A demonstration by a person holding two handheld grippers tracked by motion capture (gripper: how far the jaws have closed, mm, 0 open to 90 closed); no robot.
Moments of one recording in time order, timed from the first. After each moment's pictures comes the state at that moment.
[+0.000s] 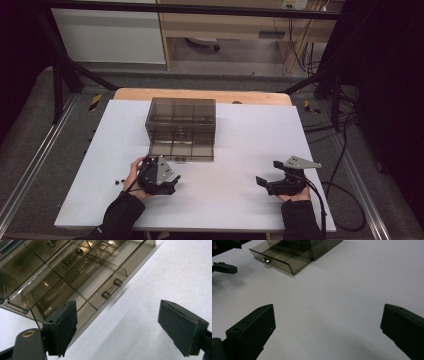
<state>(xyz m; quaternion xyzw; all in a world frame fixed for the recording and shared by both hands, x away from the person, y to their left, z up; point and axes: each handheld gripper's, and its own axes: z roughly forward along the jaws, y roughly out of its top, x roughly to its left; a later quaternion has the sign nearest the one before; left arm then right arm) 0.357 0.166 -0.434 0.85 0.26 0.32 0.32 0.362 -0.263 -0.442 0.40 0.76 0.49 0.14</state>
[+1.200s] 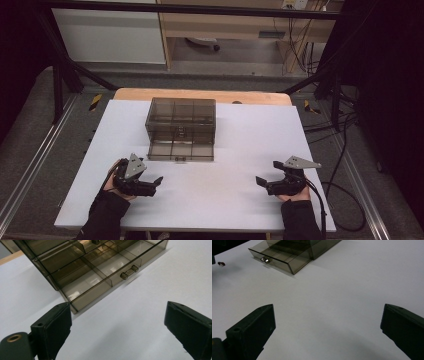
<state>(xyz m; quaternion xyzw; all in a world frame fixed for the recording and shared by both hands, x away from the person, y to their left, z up) 0.348 0.226 -0.417 0.82 0.35 0.25 0.37 0.362 -0.263 -0.443 0.40 0.76 0.49 0.14</state>
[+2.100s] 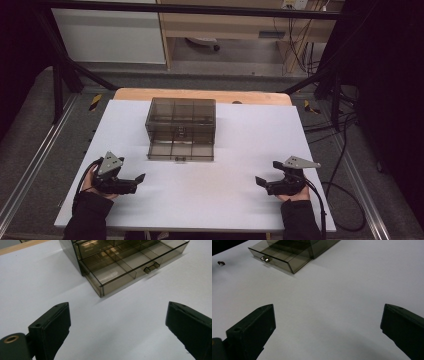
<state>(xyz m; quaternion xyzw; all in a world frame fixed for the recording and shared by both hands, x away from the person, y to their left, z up) 0.347 0.279 -0.411 0.80 0.40 0.23 0.39 0.363 -0.262 -0.443 0.40 0.76 0.49 0.14</state>
